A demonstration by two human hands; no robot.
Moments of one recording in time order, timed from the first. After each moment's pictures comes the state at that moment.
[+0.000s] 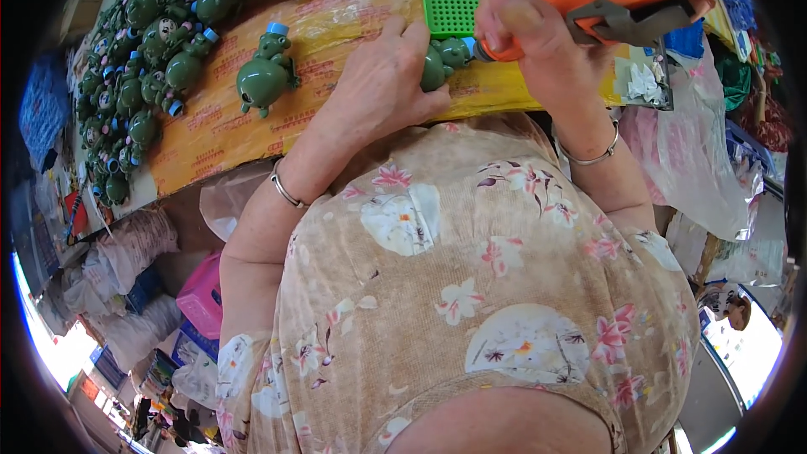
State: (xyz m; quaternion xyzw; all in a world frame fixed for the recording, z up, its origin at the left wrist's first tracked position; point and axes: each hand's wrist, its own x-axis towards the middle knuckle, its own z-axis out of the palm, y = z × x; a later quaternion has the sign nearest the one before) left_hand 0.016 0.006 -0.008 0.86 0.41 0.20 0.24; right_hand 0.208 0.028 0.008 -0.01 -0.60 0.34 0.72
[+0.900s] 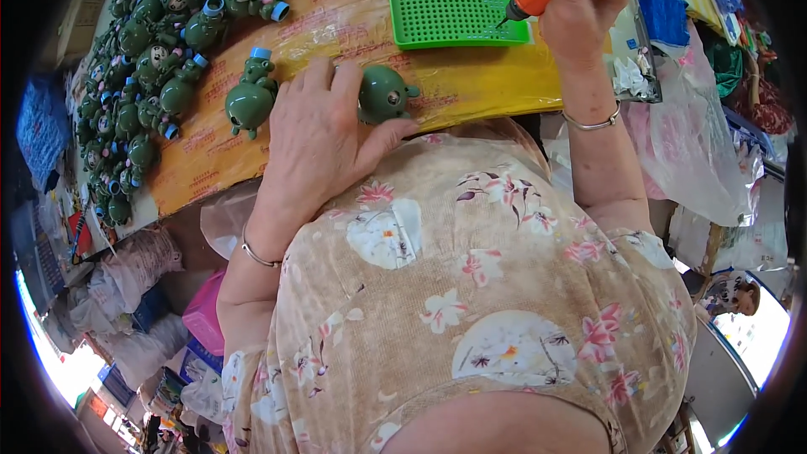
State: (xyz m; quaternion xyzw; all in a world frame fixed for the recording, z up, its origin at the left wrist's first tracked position) left_hand -0.013 -0.022 0.045 0.85 0.49 0.07 0.15; right_hand 0.262 0.039 0.021 -0.33 -0.51 0.36 0.71
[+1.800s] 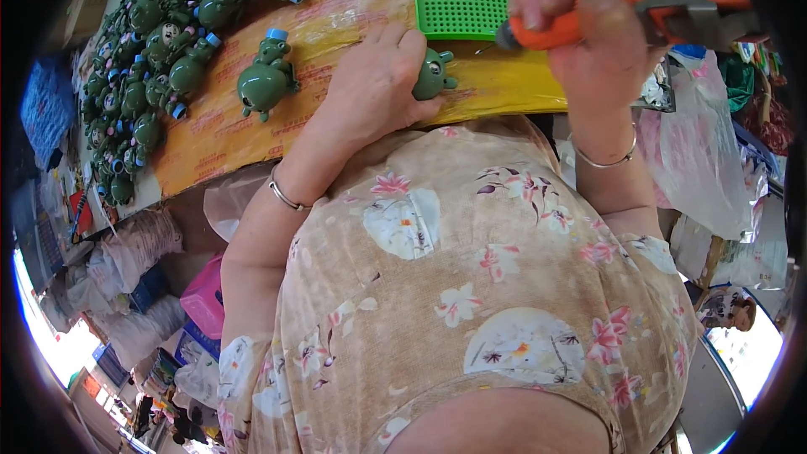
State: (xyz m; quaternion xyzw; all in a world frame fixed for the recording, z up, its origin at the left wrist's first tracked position) left_hand 0.012 0.008 -0.011 0.89 0.38 0.18 0.15; right_hand 0.213 -0.003 0.072 -0.28 -0.44 0.49 0.70
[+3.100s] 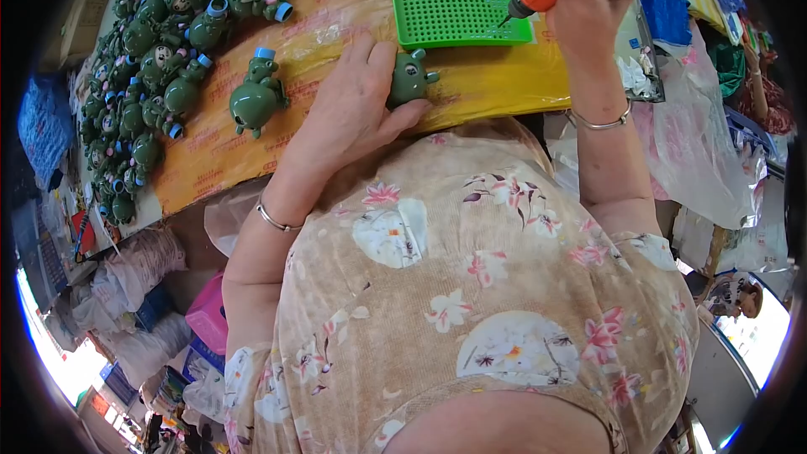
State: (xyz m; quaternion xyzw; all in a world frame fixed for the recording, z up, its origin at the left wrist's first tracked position) left_hand 0.002 0.002 0.000 0.88 0.38 0.18 0.23; right_hand 0.259 0.038 0.038 -0.33 -0.51 0.36 0.71
